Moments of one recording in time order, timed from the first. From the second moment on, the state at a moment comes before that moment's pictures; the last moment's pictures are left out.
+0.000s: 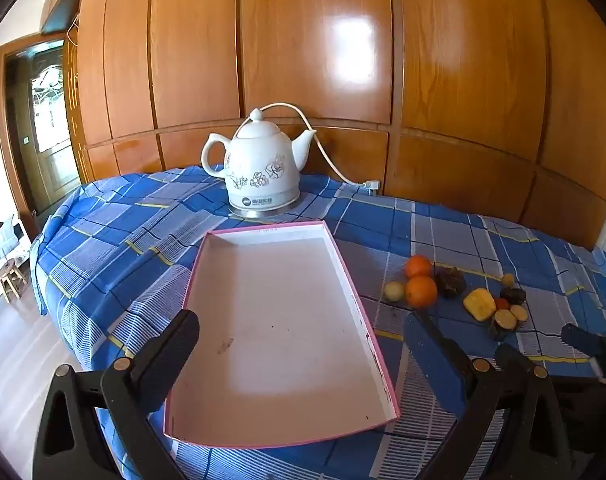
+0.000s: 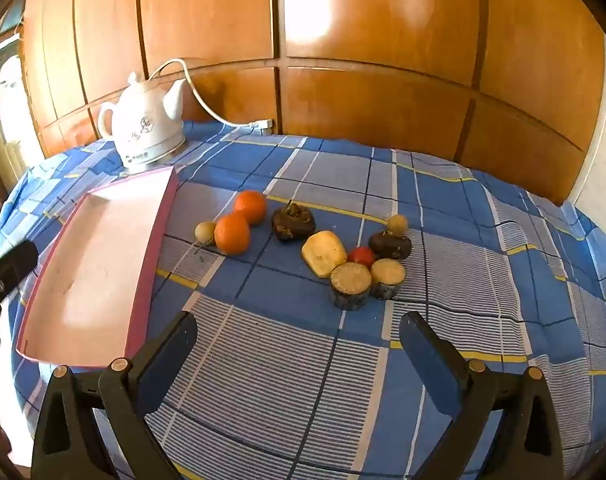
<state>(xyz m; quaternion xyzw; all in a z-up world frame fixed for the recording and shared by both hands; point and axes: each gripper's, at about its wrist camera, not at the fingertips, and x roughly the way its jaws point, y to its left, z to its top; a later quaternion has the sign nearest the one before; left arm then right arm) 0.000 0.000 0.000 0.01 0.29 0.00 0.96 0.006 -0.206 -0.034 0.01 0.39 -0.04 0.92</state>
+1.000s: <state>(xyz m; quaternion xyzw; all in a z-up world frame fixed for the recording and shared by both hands) -0.009 -0.004 -0.004 0.03 0.28 -0.02 0.96 -0.004 -0.200 -0.026 -0.01 0.34 -0.04 0.94</state>
